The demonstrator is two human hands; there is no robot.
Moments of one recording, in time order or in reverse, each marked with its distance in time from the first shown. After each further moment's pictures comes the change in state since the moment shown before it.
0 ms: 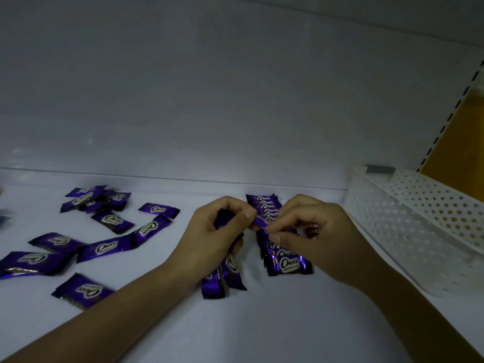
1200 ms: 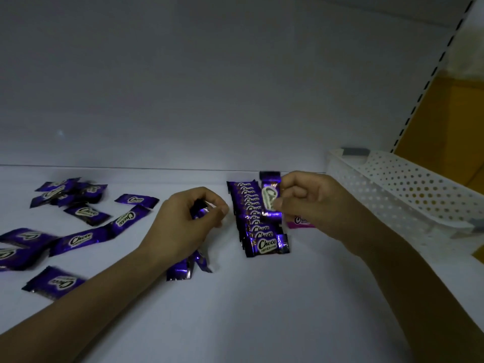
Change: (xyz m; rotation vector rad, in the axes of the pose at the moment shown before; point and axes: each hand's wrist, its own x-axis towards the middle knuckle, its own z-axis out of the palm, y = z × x) left_hand 0.005 -0.010 -0.009 0.459 0.074 0.029; right_hand -0.002 -0.004 -0.029 0.297 -0.034 0.452
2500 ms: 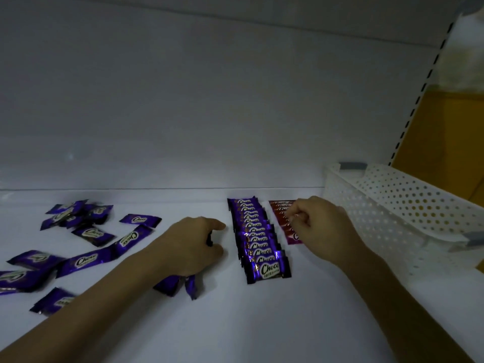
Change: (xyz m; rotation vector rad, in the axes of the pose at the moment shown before) left_hand 0.022 0.006 -0.003 0.746 -0.421 -0.019; right_hand 0.014 0.041 -0.010 -0.908 0.293 -0.010
